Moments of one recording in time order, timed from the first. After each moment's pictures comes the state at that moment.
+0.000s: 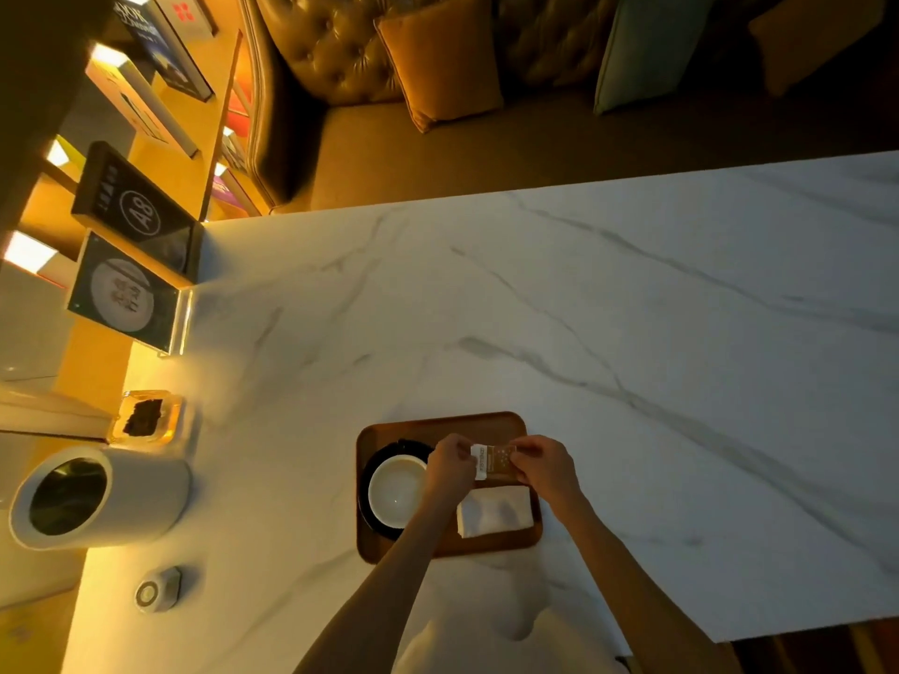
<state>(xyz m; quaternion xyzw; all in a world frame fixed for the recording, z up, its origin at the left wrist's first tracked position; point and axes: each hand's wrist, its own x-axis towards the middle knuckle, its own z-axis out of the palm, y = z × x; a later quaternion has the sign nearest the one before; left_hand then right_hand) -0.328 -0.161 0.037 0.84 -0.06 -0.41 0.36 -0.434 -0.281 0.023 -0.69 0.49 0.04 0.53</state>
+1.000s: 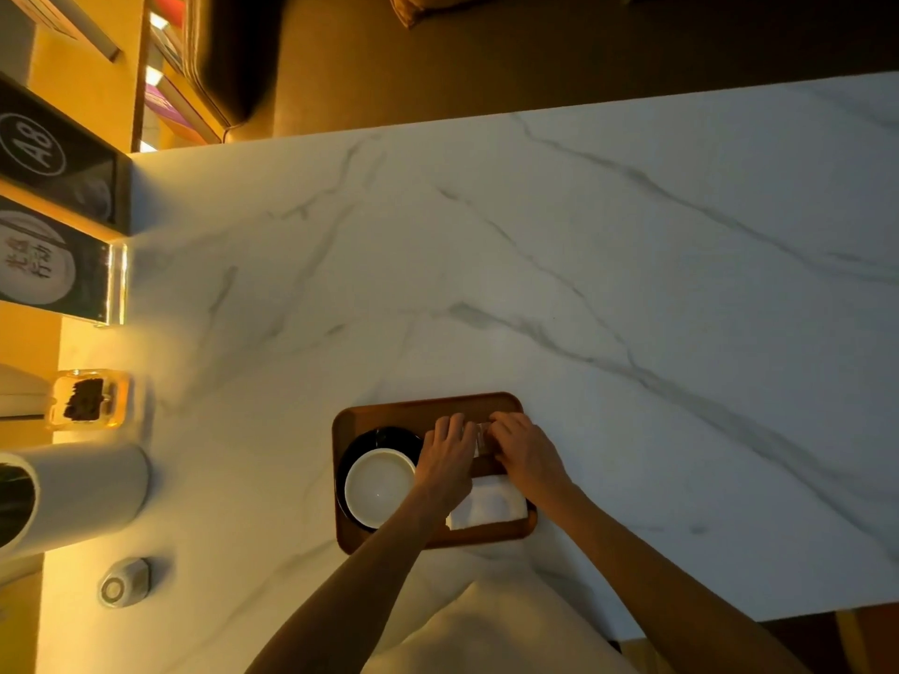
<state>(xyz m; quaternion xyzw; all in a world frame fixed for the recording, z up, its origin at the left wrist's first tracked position) -0.330 -0.170 -0.037 0.85 -0.42 -0.32 0.02 -0.424 -0.295 -0.041 -0.94 0.19 0.13 0.26</state>
